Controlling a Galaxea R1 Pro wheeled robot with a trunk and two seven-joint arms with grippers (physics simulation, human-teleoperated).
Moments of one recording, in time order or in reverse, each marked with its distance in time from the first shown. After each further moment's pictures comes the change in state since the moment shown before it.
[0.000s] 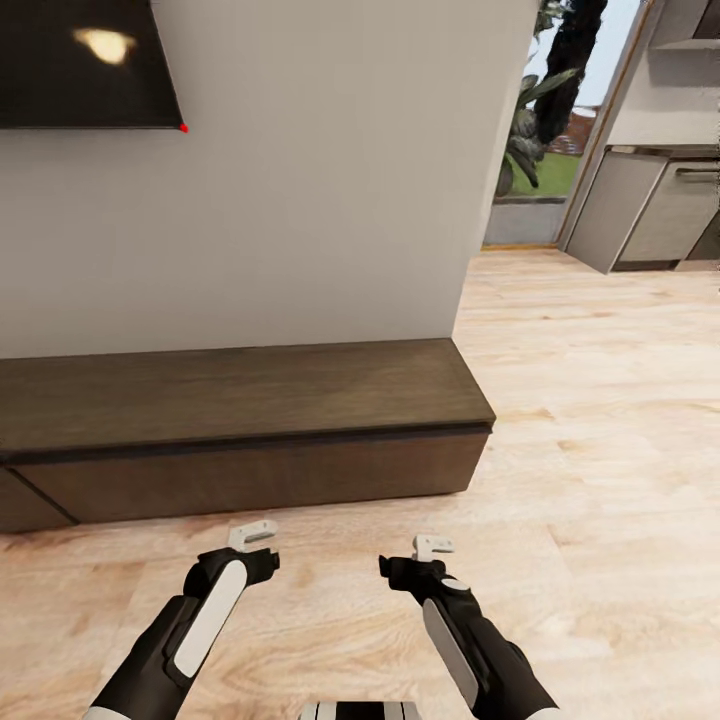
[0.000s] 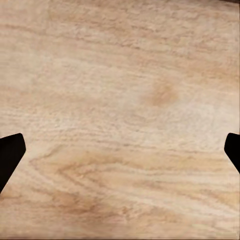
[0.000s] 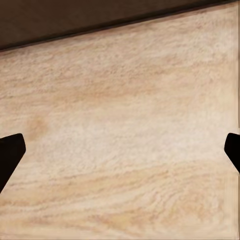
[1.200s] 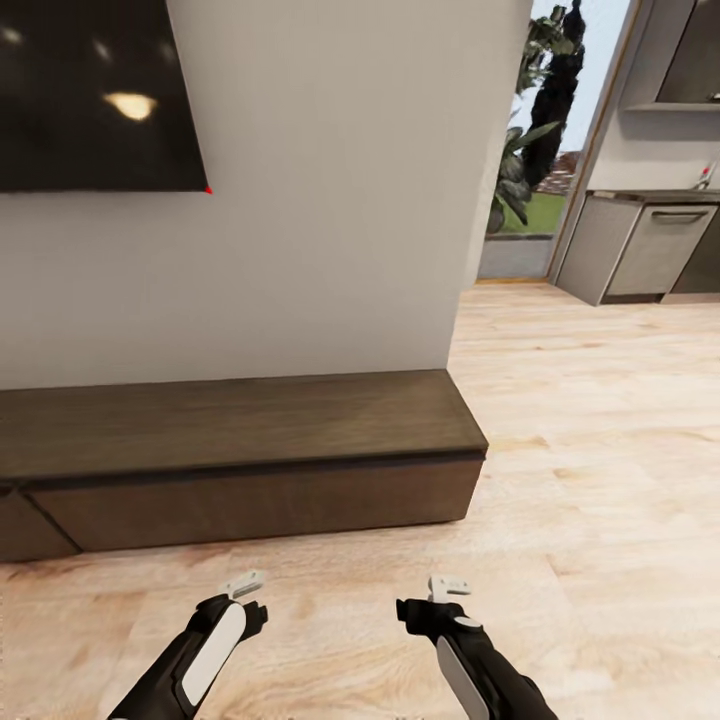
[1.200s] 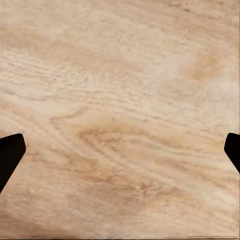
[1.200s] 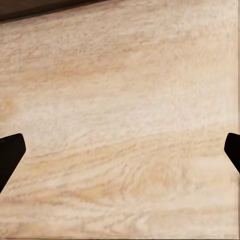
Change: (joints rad) left arm 0.001 -0.005 0.003 0.347 0.056 -0.200 -0.005; right arm 0.011 -0.031 -0.009 0.209 -0.013 -0.078 0.005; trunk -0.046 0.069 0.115
